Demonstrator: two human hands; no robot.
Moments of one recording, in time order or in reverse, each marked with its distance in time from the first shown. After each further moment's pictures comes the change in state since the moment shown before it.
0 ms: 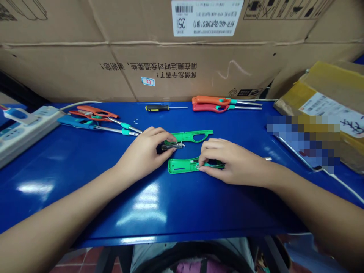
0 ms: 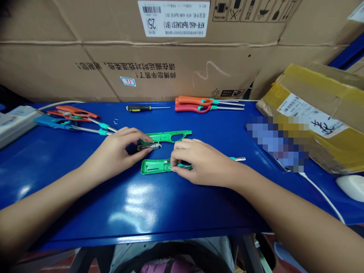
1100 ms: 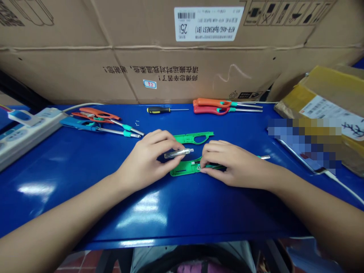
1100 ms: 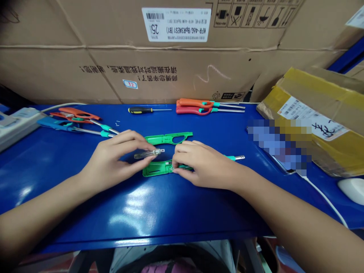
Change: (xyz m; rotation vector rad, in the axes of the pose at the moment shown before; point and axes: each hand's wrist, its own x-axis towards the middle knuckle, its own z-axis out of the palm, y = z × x) left_hand -0.005 0.021 -0.009 -0.136 0.152 0.200; right_hand -0.002 0.003 0.001 -0.073 -0.004 -0.052
